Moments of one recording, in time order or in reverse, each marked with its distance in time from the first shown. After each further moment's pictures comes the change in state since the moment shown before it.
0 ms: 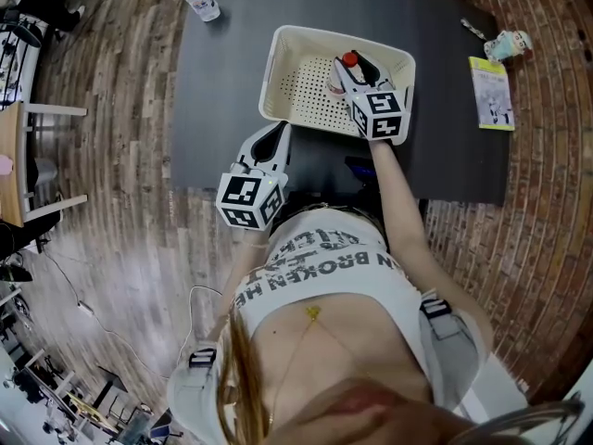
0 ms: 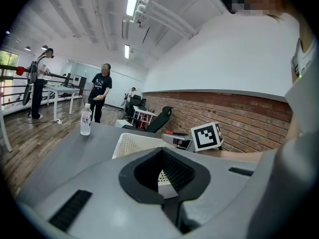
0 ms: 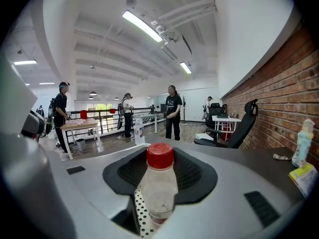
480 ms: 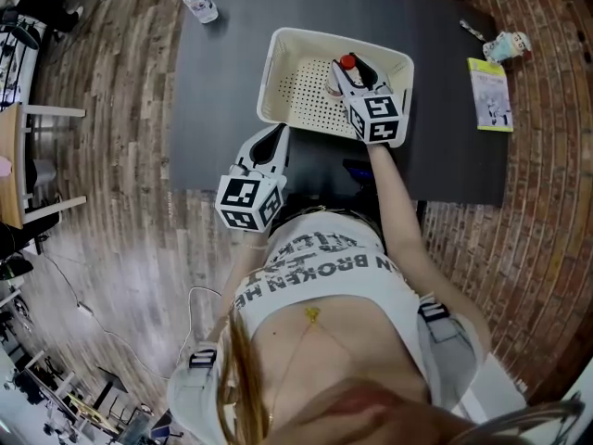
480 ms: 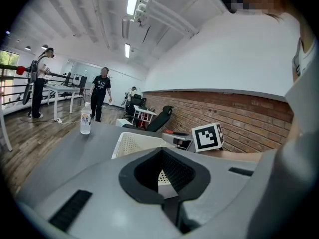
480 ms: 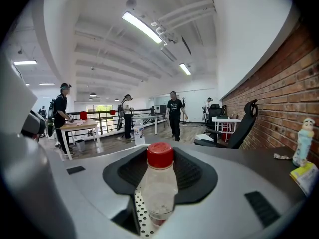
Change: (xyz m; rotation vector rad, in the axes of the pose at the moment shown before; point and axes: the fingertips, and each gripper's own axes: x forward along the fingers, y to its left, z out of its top) left arm 0.004 0.002 -0.001 -0.005 0.010 0.003; right arm 0.002 0.000 -0.001 0.005 -0.012 -0.001
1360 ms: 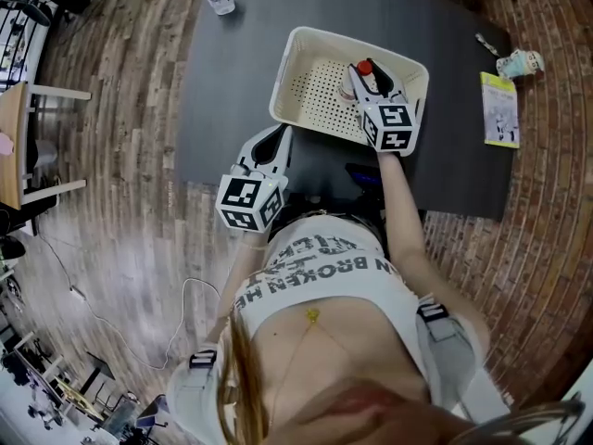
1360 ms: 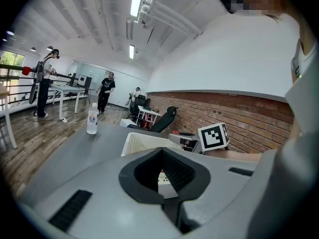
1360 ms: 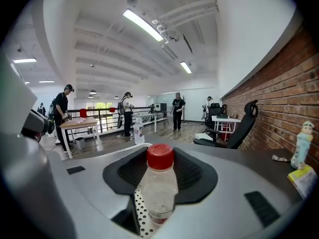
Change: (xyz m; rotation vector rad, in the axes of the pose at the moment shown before) left arm -0.010 0.020 0.003 -0.021 -0.012 0.047; right arm 0.001 0.002 0.003 -0.017 0.021 -0.007
